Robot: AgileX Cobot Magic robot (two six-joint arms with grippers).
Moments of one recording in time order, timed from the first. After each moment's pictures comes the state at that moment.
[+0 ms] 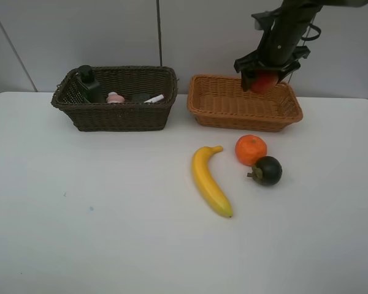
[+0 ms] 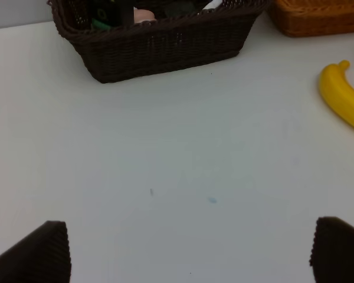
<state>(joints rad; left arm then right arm) -0.08 -0.01 -0.51 -0.20 1.07 0.15 0.26 2.18 -1.91 -0.13 1.04 -0.02</state>
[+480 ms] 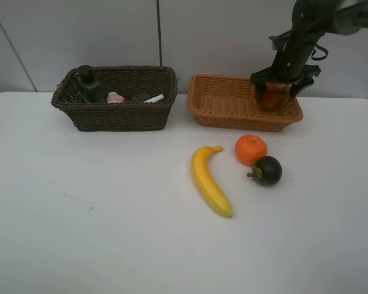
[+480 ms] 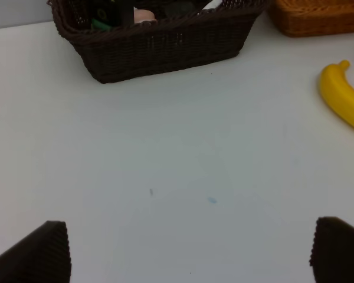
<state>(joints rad) -0.08 -0.01 -0.51 -0.20 1.07 0.15 0.16 2.34 -2.03 -0.14 1.06 0.02</state>
